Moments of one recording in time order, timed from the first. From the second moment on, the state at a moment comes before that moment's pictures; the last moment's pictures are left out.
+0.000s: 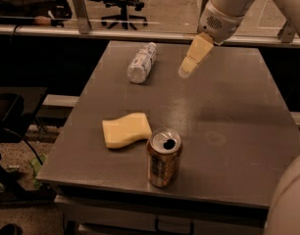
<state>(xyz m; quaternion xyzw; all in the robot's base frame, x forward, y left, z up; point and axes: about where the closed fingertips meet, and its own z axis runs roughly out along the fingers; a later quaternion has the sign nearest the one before) 0.628 -0.151 0.933 -0.44 0.89 0.03 0.14</state>
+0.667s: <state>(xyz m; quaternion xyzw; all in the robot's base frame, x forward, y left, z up) 0.660 -0.110 0.921 -0.35 0.92 -0.01 0.17</state>
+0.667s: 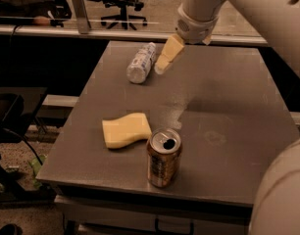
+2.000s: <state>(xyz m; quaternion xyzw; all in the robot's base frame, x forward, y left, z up) 0.695 -0.088 0.915 -0.23 0.96 -0.04 0.18</state>
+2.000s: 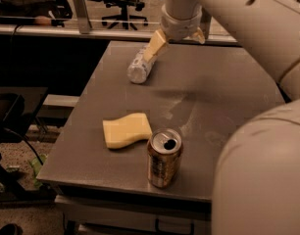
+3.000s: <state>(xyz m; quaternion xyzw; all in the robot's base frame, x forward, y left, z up) 0.752 -0.058 0.912 -0.13 0.98 -0.03 0.17</state>
